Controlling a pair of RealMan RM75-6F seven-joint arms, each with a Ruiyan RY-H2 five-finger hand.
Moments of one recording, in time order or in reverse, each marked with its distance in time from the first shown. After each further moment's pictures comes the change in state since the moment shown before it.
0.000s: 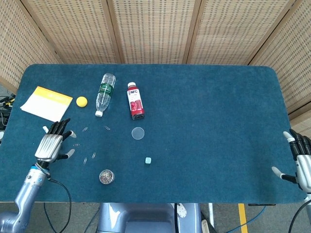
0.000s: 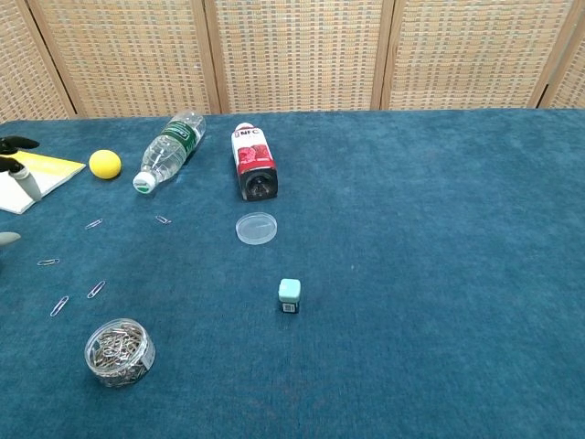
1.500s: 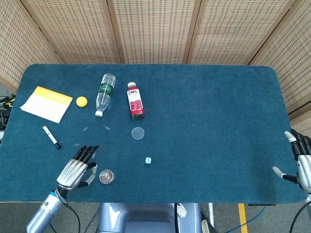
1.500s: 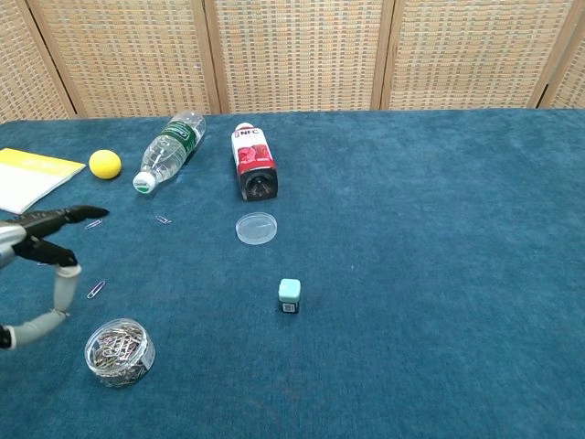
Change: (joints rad) left arm 0.082 -0.039 0.176 -0.244 0.234 0.089 0.170; right arm -0.003 0.003 0.001 0.004 0.001 0.005 0.014
